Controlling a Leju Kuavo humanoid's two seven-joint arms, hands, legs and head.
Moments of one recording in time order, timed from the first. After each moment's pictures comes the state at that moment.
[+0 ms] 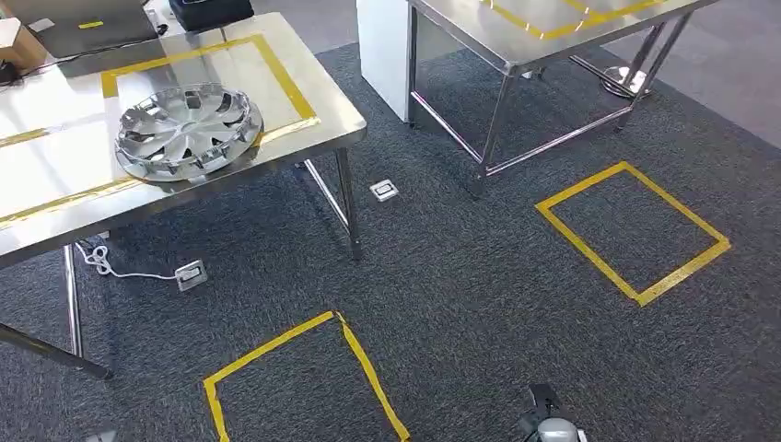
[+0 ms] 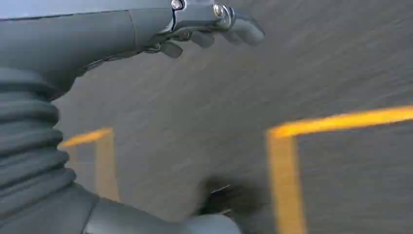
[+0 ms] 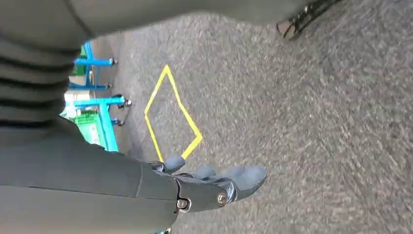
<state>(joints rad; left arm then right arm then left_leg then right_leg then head) -0.24 0.04 0.36 -0.21 -0.62 0.12 0.21 -0.03 0.12 -1.00 -0.17 0.66 0.04 0.17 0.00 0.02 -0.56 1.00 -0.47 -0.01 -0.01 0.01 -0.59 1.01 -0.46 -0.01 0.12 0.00</state>
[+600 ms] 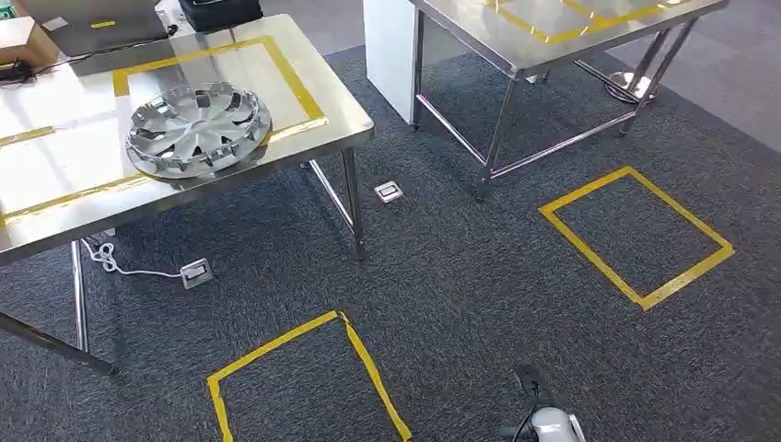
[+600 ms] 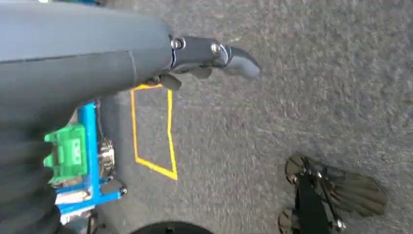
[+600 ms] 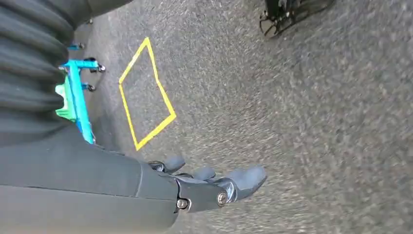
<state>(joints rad) 0.03 -0.02 0.36 -0.25 -0.33 0.10 0.19 0.04 0.06 -0.62 -0.23 0.41 0.03 0.17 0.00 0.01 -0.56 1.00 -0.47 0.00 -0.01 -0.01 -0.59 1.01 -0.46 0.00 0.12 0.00</state>
